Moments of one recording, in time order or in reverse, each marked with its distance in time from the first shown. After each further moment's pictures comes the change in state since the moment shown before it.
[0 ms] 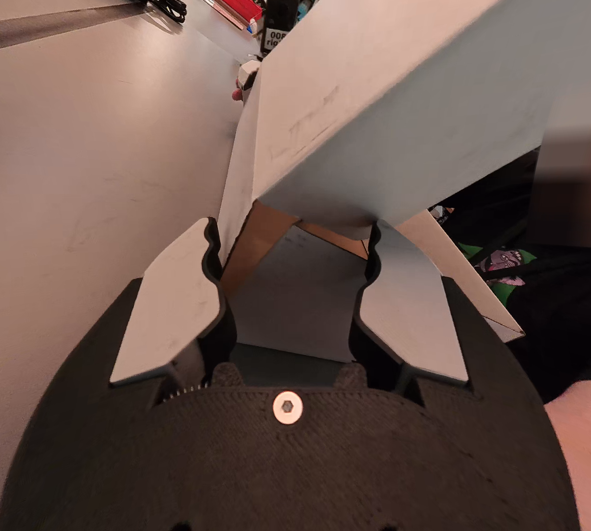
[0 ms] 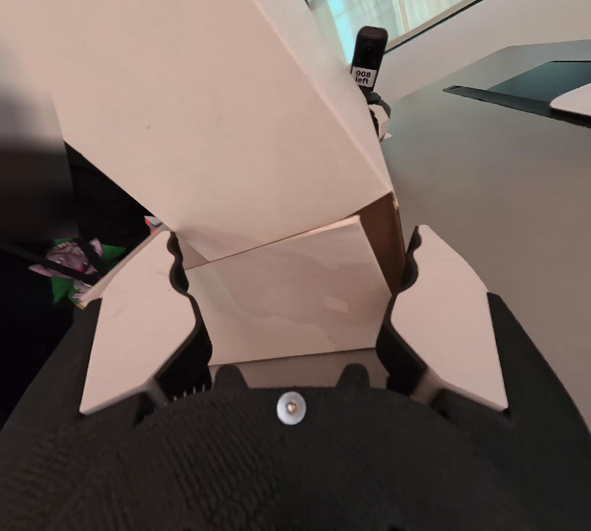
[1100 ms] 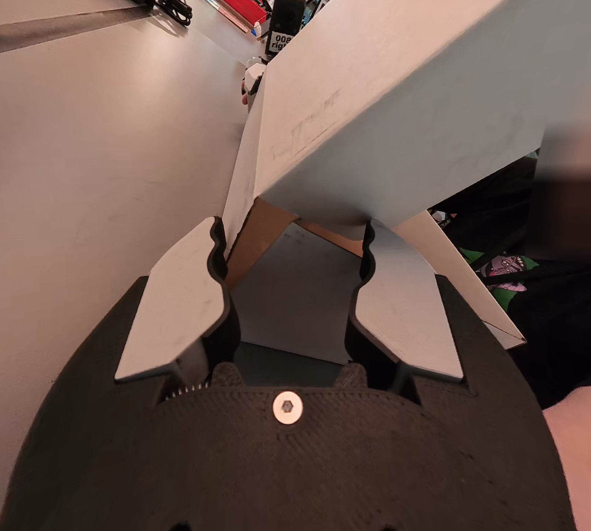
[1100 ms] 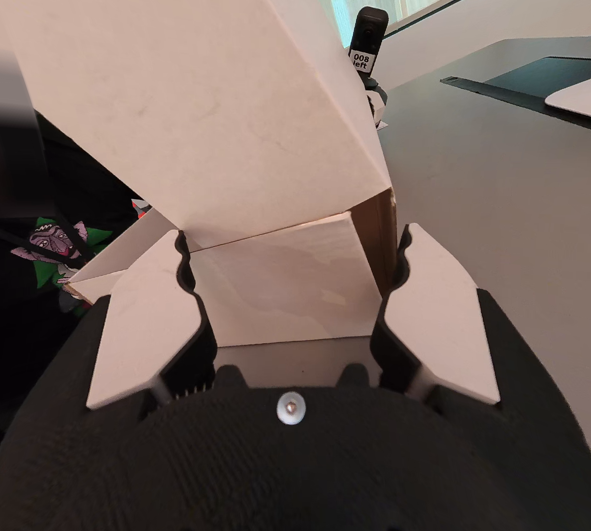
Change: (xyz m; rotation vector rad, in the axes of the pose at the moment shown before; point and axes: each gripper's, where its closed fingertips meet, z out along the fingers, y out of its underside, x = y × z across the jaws) left arm 0.000 -0.001 -0.003 0.007 -0.014 -0.006; right arm 0.002 0.007 -0.002 -0.047 0.018 -0.044
